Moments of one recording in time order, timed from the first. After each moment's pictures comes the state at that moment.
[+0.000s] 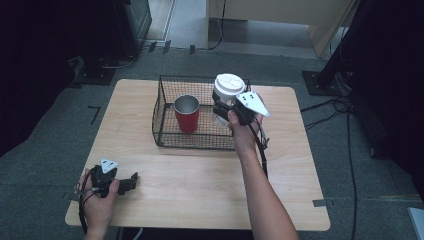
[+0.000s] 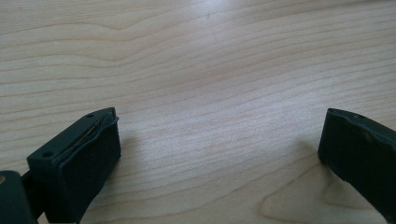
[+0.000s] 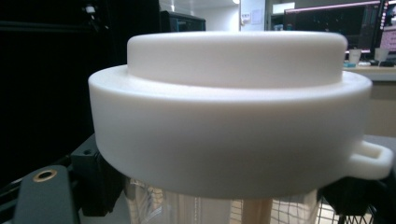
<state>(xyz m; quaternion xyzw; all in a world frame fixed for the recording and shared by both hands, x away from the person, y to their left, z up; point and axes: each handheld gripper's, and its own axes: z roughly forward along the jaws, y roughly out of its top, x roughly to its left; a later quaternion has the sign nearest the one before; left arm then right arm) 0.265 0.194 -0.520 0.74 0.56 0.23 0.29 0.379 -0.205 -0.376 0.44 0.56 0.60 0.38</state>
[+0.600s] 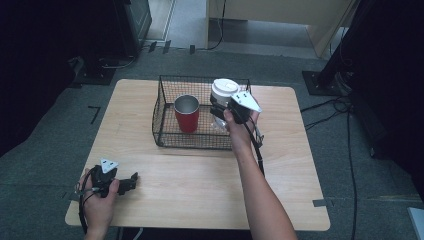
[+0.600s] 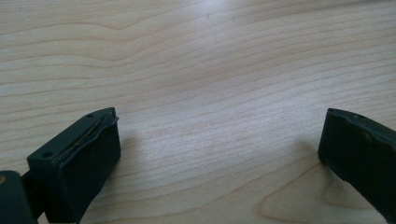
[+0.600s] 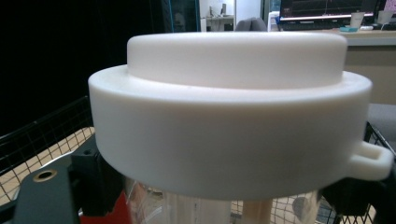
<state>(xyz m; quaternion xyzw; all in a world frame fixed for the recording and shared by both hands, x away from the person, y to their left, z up) 0.265 0.194 -0.520 0.74 0.56 0.23 0.29 0.401 -0.199 -0.401 0.47 0.59 0.56 0.35</state>
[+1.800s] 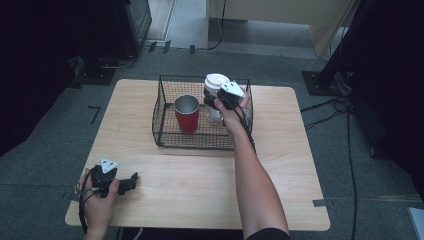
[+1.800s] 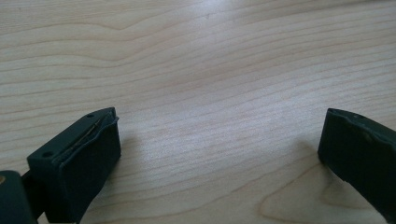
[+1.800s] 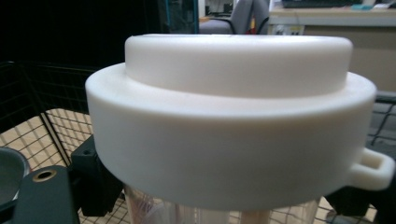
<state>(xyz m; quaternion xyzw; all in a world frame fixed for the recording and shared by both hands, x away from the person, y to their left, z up) 0.265 0.194 -0.520 0.74 0.56 0.23 0.29 0.479 -0.182 -0.441 0.48 0.61 0.53 0.34</state>
